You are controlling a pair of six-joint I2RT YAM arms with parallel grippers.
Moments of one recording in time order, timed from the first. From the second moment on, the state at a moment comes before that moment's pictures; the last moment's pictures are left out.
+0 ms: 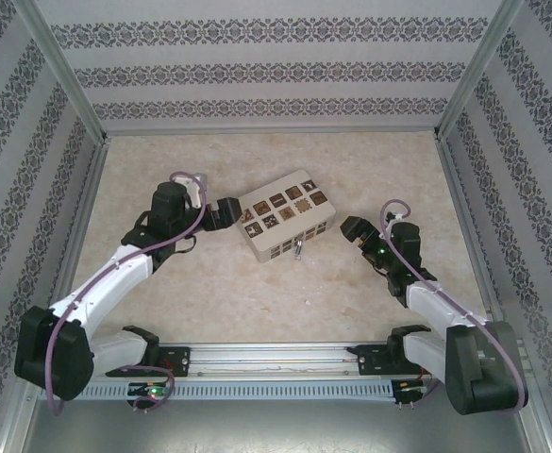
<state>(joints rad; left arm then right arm) -0.33 1.19 0.80 -0.12 0.30 -0.56 0.08 1.07 0.28 0.29 -0.39 0.90</state>
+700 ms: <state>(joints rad) -0.51 1.59 1.20 -0.09 0.44 -0.53 0.08 1.05 0.27 0.23 -0.43 0.90</state>
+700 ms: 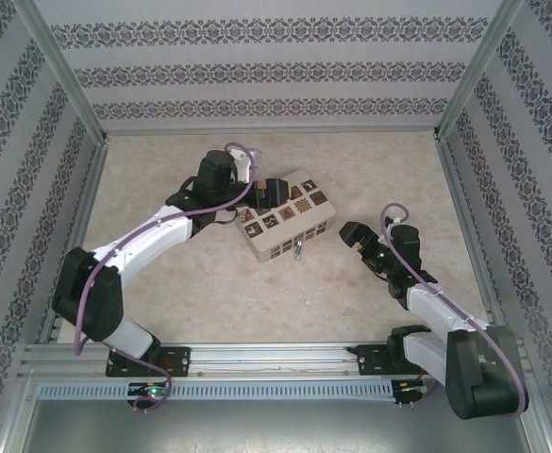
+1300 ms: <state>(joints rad) -0.52 1.88 1.43 -0.15 0.51 -0.46 0.07 1.05 0.27 0.19 -0.44 0.89</state>
